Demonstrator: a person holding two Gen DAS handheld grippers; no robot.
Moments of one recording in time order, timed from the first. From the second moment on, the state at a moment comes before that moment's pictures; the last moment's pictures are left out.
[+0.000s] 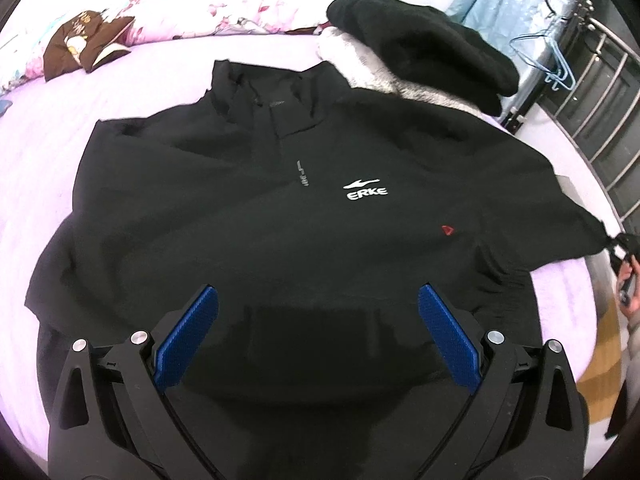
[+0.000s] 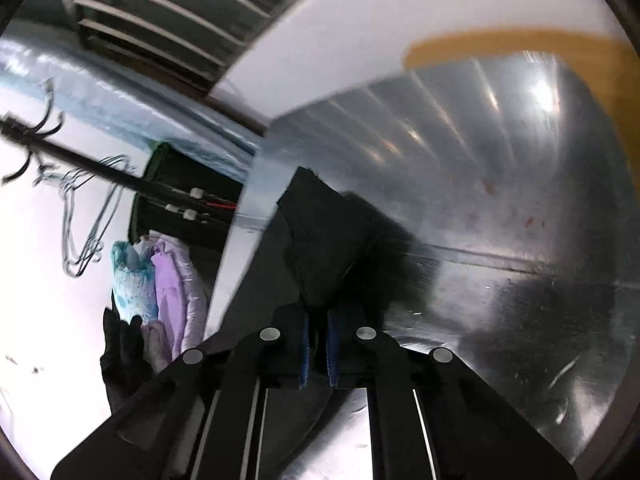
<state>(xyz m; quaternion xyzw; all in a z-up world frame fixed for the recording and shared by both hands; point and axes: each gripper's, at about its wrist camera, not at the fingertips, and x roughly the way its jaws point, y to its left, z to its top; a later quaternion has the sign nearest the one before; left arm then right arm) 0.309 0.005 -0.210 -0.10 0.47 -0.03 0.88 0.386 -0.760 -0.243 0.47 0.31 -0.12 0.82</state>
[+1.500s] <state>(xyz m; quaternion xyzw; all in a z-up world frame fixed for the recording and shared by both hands) 0.309 -0.015 0.033 -0.44 0.48 -0.25 0.72 0.200 -0.194 -0.008 -0.12 0.10 0.23 0.96</state>
